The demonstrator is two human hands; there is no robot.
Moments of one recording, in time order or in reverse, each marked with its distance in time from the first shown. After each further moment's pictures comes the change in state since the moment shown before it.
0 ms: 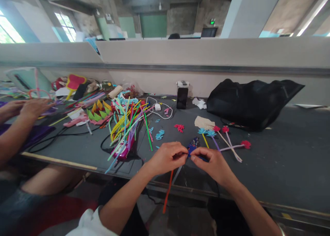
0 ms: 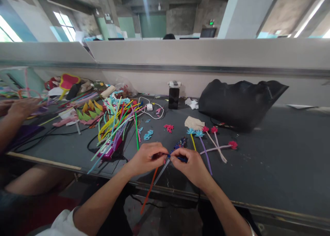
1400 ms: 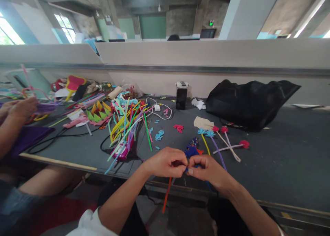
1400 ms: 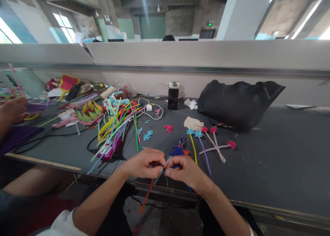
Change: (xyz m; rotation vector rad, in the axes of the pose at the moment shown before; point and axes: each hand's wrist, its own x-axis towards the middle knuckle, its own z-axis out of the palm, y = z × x) left_hand -0.002 0.001 -0.009 -0.212 -0.273 0.087; right_hand -0.009 -0.001 0.007 0.456 -0.332 0.332
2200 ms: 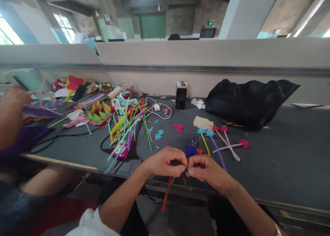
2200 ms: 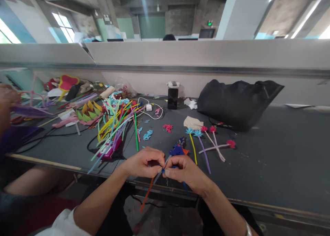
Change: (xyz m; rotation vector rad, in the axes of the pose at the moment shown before) left_hand 0.000 0.000 -0.001 -0.099 0.008 0.020; right_hand 0.000 0.007 -0.002 0.112 -0.103 -0.041
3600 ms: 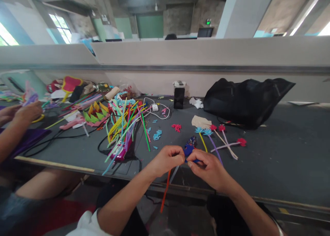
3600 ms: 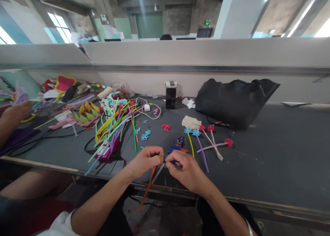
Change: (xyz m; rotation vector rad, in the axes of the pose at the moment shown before) left_hand 0.012 0.010 0.021 -0.432 0.258 -0.578; right_hand -0.008 -0.016 0.002 -0.690 0.279 -0.338
